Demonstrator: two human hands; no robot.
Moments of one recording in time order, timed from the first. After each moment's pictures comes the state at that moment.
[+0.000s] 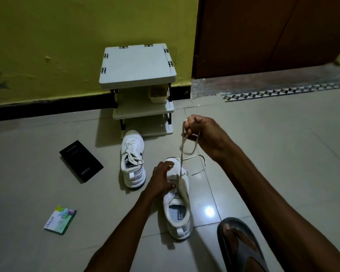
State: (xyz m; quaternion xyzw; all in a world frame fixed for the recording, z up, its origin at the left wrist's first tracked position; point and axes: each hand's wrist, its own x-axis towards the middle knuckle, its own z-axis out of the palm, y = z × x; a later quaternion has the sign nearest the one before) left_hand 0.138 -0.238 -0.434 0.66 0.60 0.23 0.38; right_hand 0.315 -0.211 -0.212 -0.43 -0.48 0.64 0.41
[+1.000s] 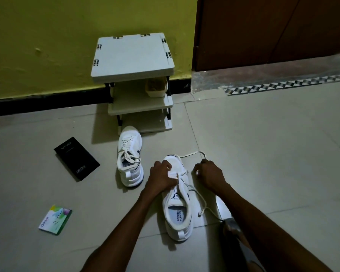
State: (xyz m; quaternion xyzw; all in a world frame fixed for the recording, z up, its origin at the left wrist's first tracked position) left_hand 0.150 -0.235 -0.409 0.62 0.68 0.11 0.38; right_hand 0.364 -0.208 -0.438 -0.63 -0.76 0.19 0.01
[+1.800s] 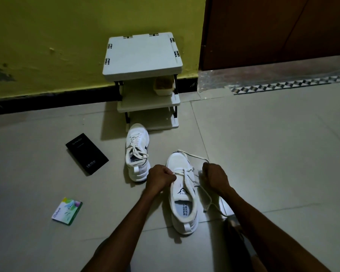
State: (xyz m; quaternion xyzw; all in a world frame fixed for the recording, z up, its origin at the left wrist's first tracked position) left_hand 0.139 -0.263 -0.383 0.47 0.74 0.21 0.43; right_hand 0.354 -0.230 -0.439 -0.67 -0.71 0.21 0.07
